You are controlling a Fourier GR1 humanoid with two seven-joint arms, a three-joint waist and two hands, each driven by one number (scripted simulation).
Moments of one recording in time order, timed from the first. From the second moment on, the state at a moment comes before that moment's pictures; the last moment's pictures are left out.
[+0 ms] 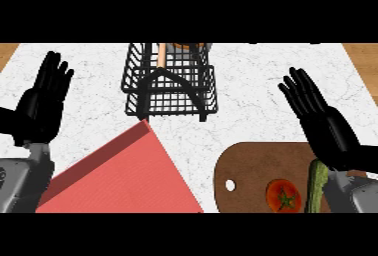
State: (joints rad) left arm -0.30 0.39 -0.03 -1.49 0.33 0.23 0.04; right arm -0.20 -0.34 0.15 -1.69 -0.38 0.03 -0.05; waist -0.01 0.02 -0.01
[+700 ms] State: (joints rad) left arm -0.16 0.32 -0.22 -1.40 0.24 0.08 -0.09; right arm -0.06 -0.07 0.24 -1.66 0.14 -0.70 -0.15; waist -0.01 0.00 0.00
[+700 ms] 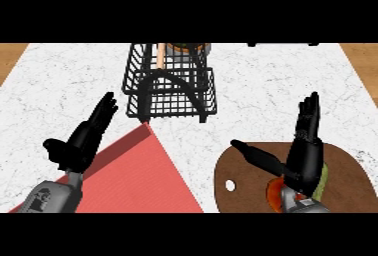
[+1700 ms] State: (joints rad) left arm -0.12 0.34 -0.20 -1.46 0.23 0.07 -0.07; right arm 0.38 -0.37 0.40 -1.87 0.92 -0.42 0.55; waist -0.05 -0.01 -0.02
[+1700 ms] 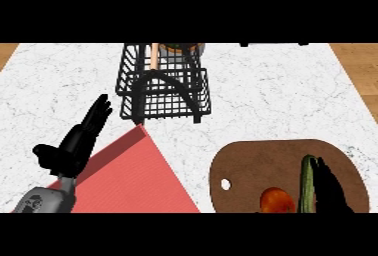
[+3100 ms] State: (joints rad) left arm -0.15 0.28 -0.19 -1.41 0.17 0.03 -0.11; right arm 0.30 -0.01 0.67 -2.14 1.51 0.22 1.14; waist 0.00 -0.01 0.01
